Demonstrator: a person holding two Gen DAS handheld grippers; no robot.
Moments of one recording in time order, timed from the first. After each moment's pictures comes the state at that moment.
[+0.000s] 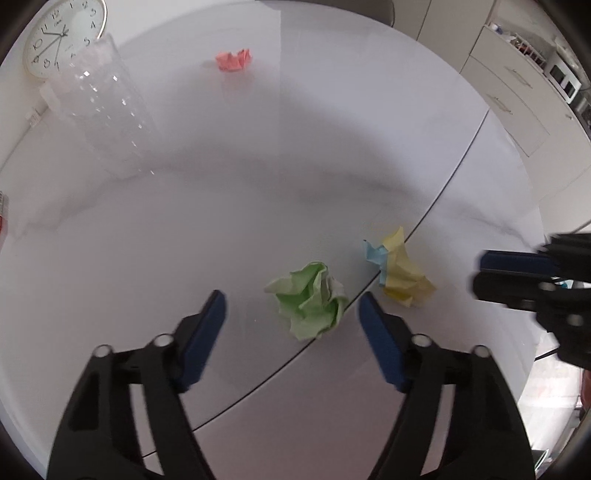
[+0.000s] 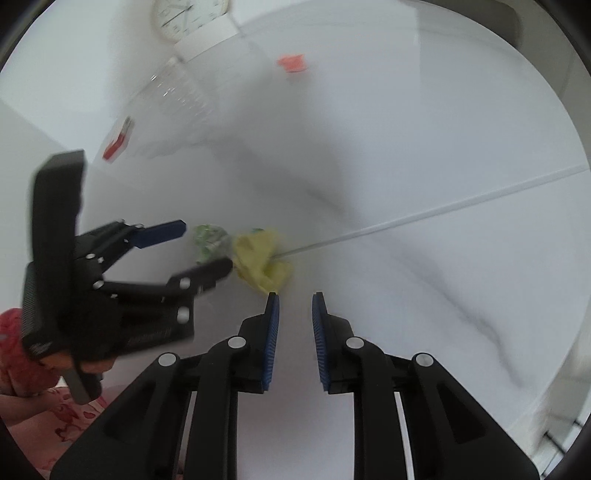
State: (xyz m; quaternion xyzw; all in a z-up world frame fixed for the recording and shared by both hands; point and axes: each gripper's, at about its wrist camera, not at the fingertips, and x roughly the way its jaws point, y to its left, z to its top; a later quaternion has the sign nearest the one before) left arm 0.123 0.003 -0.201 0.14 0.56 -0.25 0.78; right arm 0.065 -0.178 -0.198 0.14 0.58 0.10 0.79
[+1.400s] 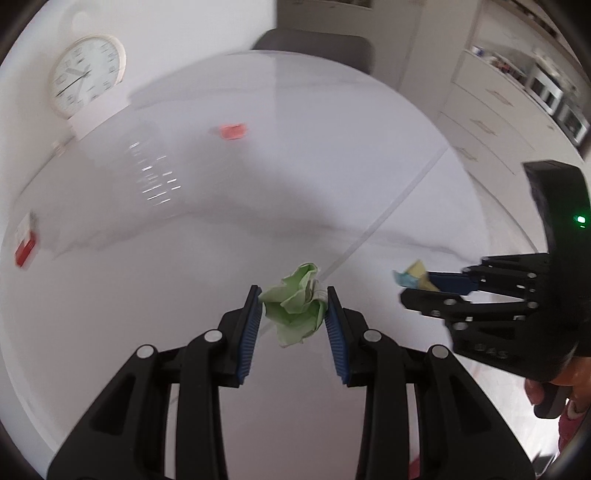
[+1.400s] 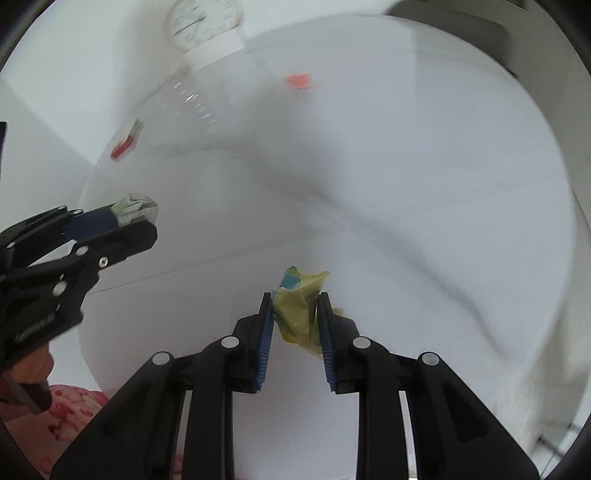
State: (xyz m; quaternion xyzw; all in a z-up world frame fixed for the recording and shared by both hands) left arm 0.060 0.004 -0.097 0.14 0.50 -0.28 0.81; right arm 0.013 -0.191 -0.167 0.12 0.55 0.08 0.82
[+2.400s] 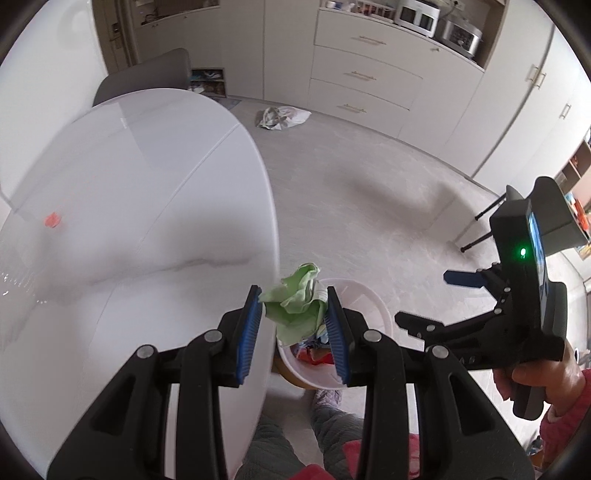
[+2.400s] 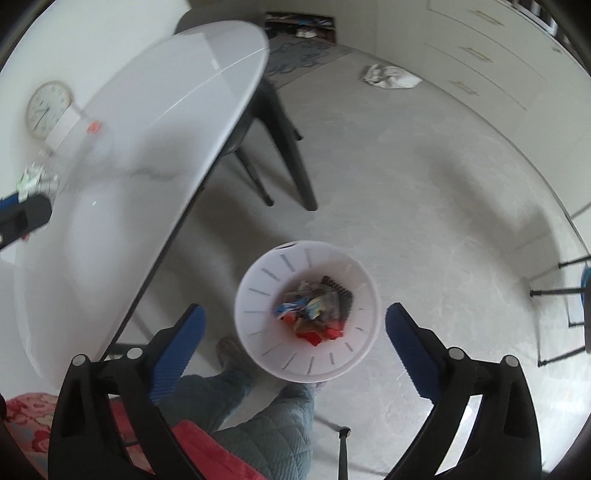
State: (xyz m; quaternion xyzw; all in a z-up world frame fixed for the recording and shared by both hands) left arm -0.105 -0.207 -0.071 0.23 0.46 -0.44 0.73; right arm -0.206 -0.371 -0.197 0.23 0.55 -0.18 0.78
